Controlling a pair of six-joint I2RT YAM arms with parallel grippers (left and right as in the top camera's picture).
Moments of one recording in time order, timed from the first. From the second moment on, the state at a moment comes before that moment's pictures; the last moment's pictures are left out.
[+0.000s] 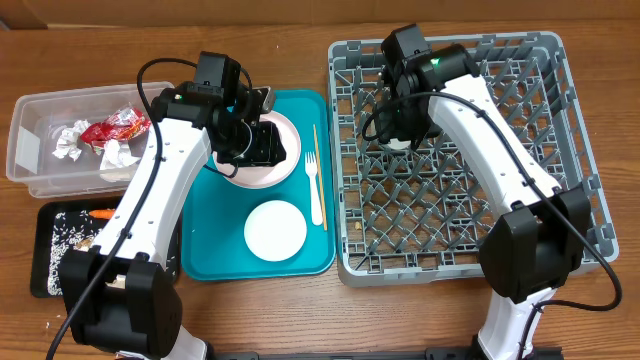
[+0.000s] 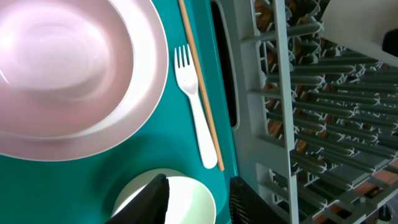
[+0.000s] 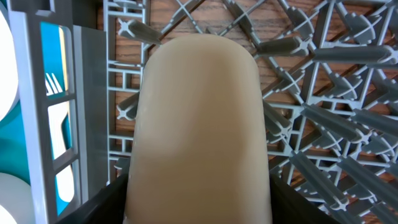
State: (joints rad) left arm -0.19 1.74 1.49 -1.05 0.41 -0.13; right arm 0.35 2.01 1.87 -1.26 0.02 0.20
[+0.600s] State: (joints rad) left arm -0.19 1.74 1.49 -1.04 0.41 -0.13; right arm 0.35 2.03 1.87 -1.25 0.02 0.20
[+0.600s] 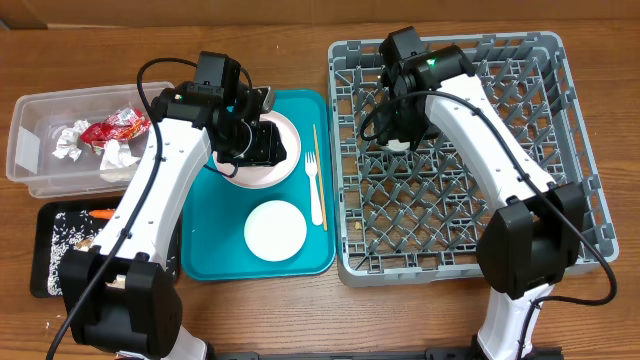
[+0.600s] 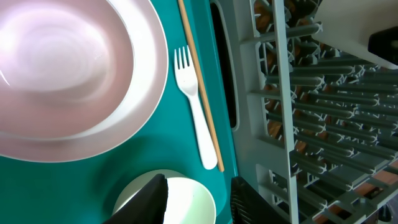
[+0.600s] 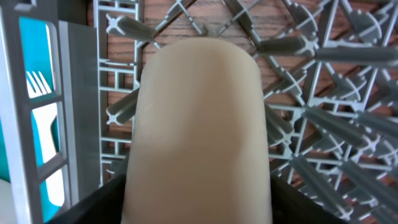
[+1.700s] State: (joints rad) left arm -0.20 1.64 1.47 -1.35 0.03 -0.34; right arm 0.31 1.97 2.16 -1.64 -0.06 0.17
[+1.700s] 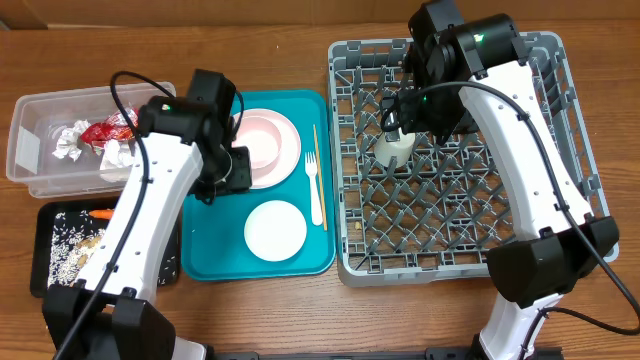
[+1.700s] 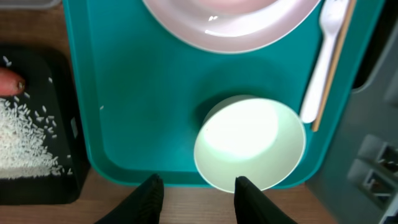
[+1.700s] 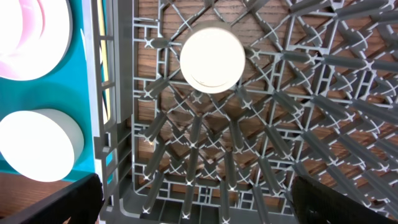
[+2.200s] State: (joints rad) left arm -0.27 1.64 1.03 -1.02 0.03 -0.42; right arm 0.31 1.97 2.16 -1.64 -0.06 0.17
